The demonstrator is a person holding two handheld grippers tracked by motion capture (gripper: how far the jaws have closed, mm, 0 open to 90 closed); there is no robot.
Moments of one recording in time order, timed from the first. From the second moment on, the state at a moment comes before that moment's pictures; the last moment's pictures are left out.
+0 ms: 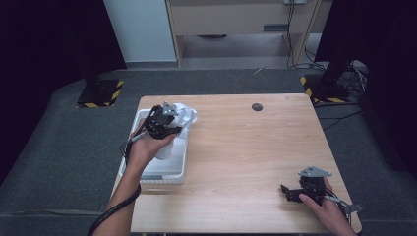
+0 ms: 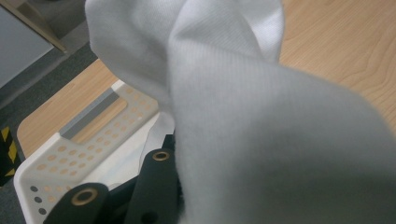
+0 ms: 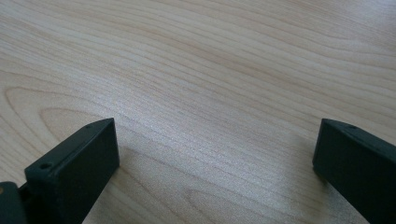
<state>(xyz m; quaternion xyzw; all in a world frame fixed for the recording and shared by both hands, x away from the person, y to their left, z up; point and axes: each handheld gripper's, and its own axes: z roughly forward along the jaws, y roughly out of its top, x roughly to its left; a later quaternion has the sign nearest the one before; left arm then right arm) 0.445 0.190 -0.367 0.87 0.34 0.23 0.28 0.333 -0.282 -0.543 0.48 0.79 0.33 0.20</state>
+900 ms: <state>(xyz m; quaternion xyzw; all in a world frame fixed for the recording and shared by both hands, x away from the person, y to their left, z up) 0.441 0.164 -0.355 0.87 0.32 0.23 0.28 0.333 -0.281 -0.543 0.48 0.79 0.33 0.20</state>
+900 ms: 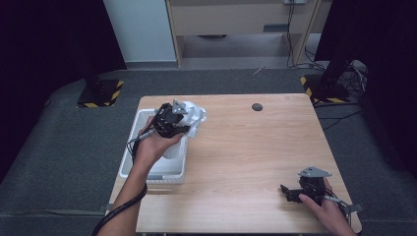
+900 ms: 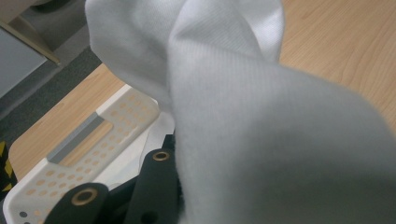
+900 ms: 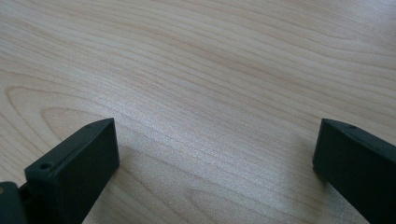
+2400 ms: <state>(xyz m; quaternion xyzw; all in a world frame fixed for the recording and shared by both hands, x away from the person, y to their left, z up) 0.440 0.092 -0.357 0.90 0.26 0.21 0.29 0.333 -0.280 -0.543 0.48 0.79 0.33 0.20</state>
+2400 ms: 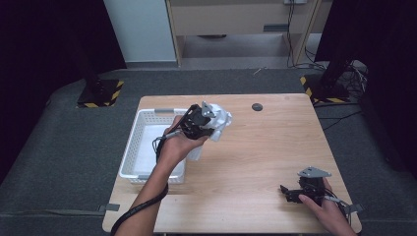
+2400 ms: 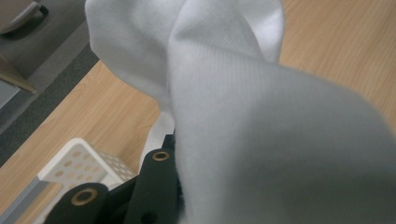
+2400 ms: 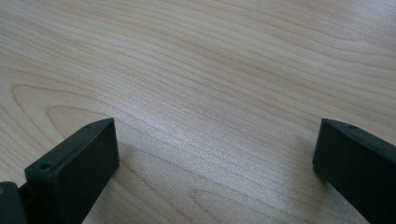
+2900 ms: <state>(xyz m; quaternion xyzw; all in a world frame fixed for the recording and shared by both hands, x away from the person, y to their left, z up) 0.434 0.066 -0.363 0.91 0.23 0.21 0.29 0.333 -0.280 -0.543 0.47 0.79 0.33 0.20</state>
